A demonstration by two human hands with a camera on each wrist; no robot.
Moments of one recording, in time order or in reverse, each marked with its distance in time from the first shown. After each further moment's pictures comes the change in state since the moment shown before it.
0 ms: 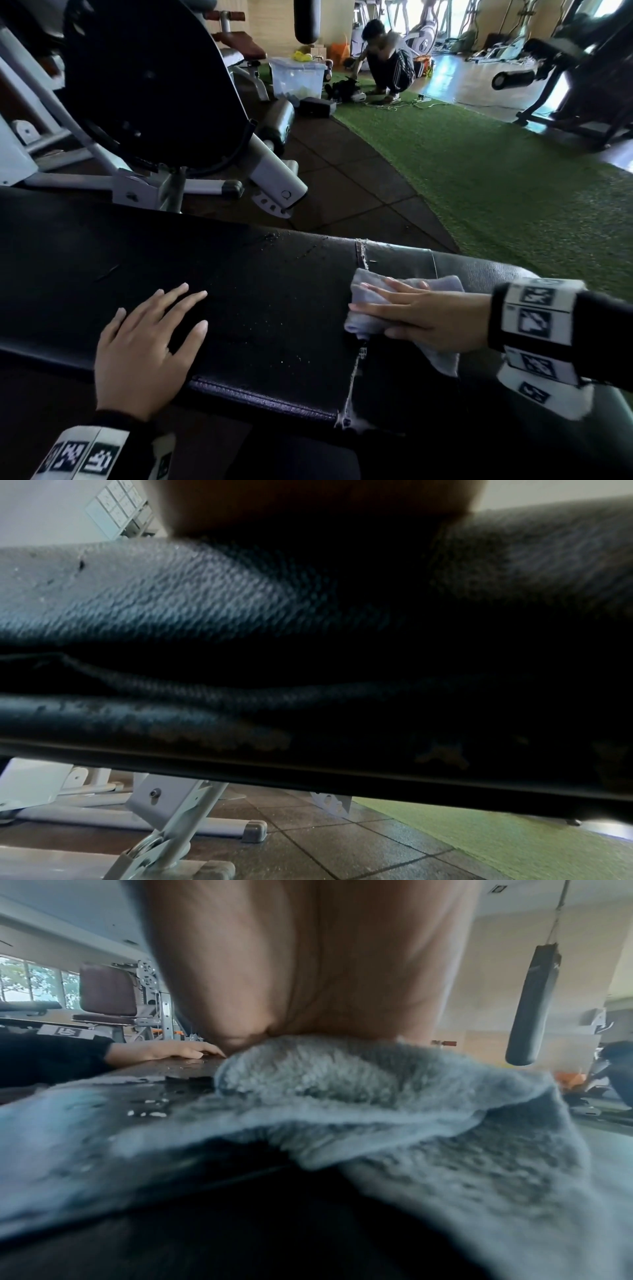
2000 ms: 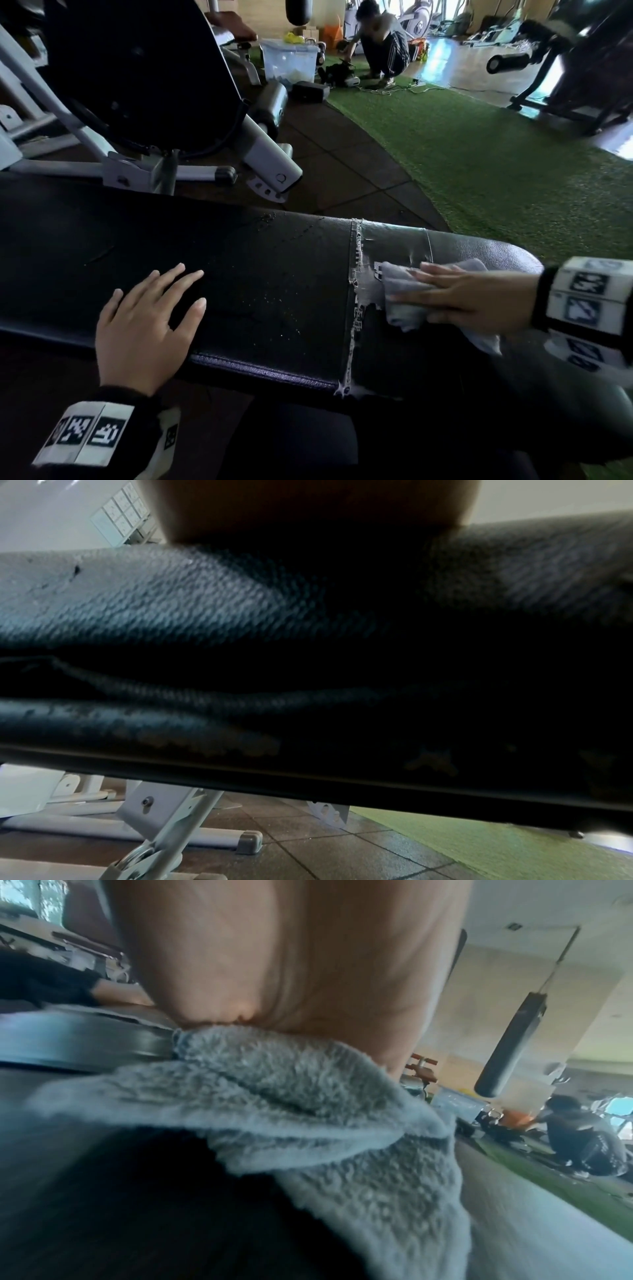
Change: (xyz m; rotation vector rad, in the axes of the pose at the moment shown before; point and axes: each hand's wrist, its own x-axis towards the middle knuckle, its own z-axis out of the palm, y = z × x) left_hand -0.001 -0.003 0.005 0.013 0.004 -0.003; right_hand -0.045 0.014 0.008 -0.162 -0.058 0.130
